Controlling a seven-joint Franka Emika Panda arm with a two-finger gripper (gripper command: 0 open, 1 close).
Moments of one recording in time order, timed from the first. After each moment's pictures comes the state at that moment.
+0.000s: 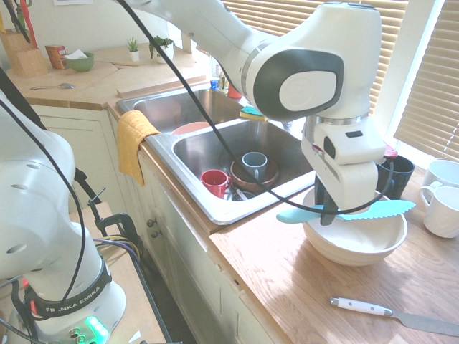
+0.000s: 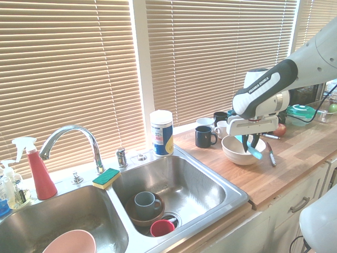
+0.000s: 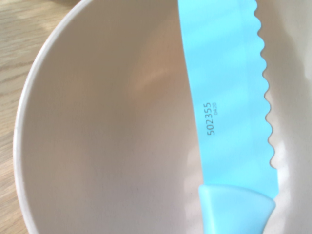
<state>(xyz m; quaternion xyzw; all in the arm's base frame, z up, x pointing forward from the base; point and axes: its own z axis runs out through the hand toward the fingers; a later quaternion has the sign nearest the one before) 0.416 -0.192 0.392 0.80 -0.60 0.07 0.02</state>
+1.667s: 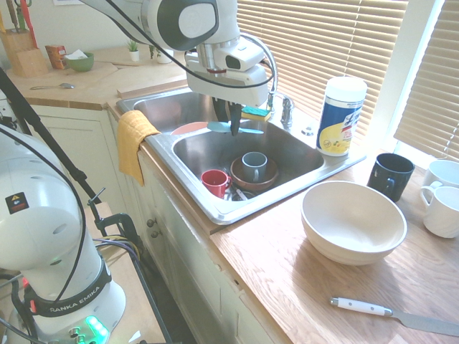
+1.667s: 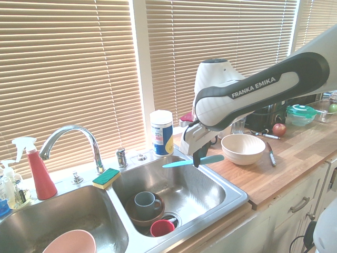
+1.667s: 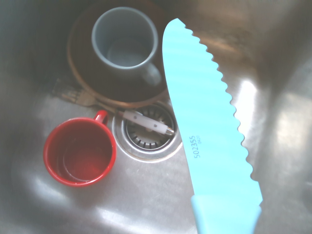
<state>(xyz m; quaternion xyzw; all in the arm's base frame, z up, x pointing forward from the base) 0.393 0.083 0.416 0.98 -0.20 0.09 -0.02</state>
